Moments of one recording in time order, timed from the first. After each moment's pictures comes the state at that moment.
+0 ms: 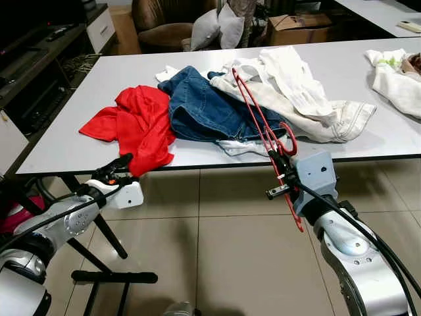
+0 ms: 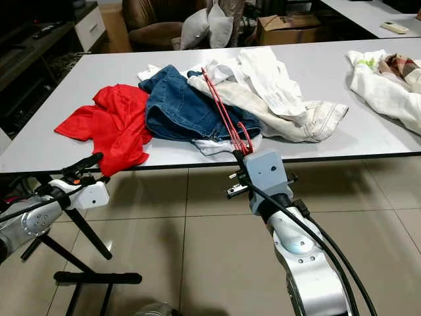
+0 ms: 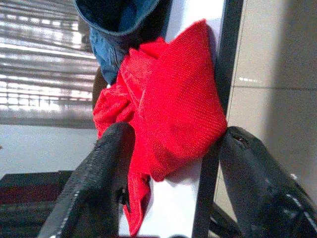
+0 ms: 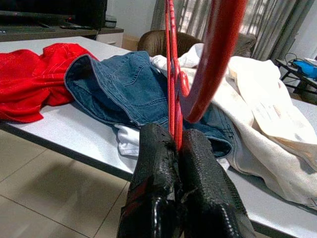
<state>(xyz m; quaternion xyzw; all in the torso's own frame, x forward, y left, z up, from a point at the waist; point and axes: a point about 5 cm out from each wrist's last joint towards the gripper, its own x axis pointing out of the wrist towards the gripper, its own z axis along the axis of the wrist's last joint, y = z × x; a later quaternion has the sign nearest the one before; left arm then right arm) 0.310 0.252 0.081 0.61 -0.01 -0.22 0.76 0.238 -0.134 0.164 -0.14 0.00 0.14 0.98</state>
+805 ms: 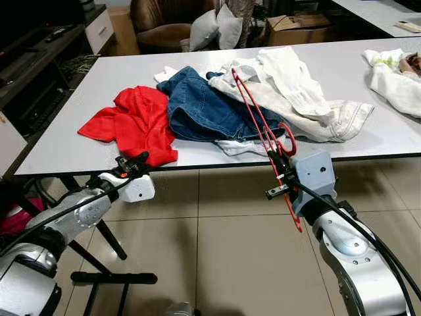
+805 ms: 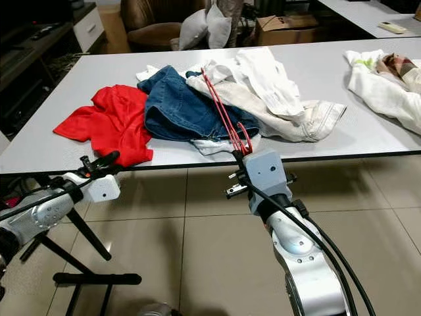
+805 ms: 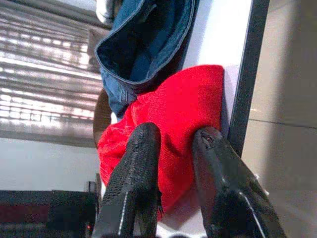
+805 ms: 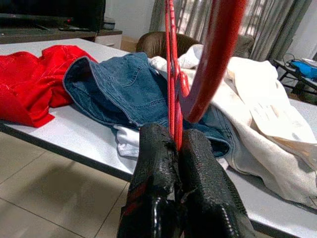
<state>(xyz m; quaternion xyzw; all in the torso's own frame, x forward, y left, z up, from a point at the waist) 0.322 0.228 0.089 0.58 -0.04 -0.24 0.78 0.238 -0.133 0.163 -0.13 0.00 0.14 0.98</state>
